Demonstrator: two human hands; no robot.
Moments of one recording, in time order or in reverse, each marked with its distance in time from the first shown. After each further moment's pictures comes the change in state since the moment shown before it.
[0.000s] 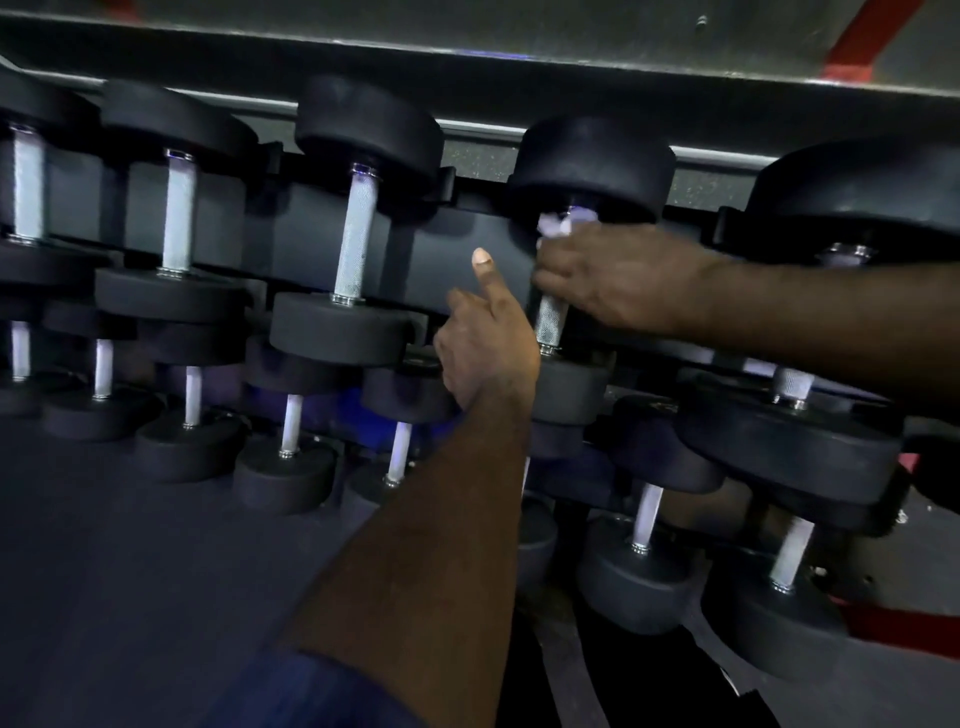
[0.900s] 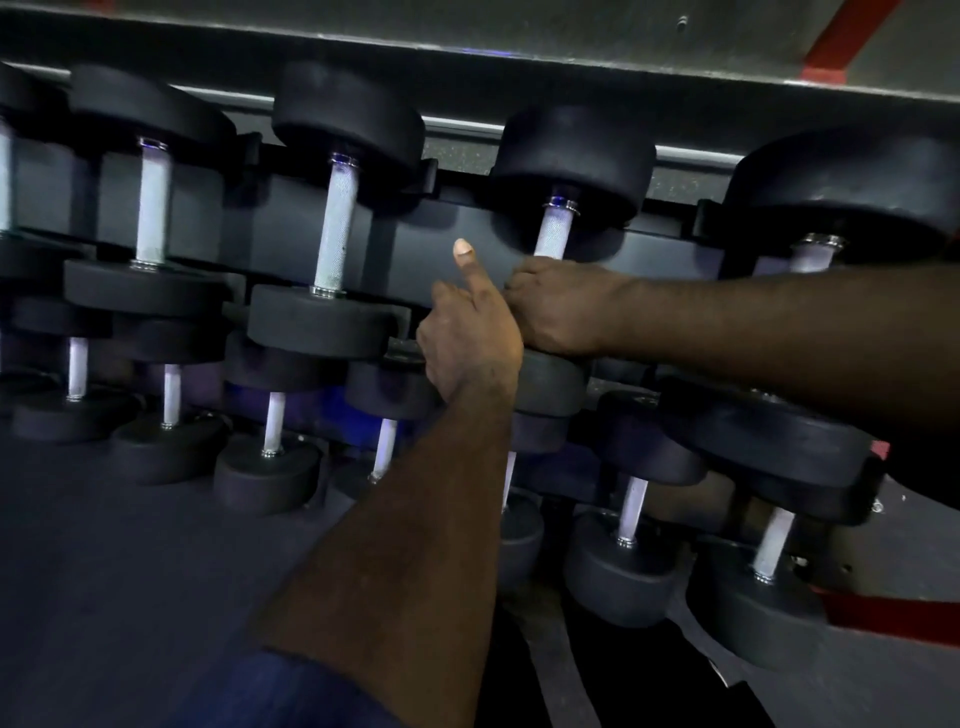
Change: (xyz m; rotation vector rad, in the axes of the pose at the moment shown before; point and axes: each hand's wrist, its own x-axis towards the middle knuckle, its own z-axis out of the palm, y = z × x) left_hand -0.001 -0.001 0.000 -0.007 0.010 0.009; right_hand 0.024 -0.038 0.017 -0.031 0.050 -0.184
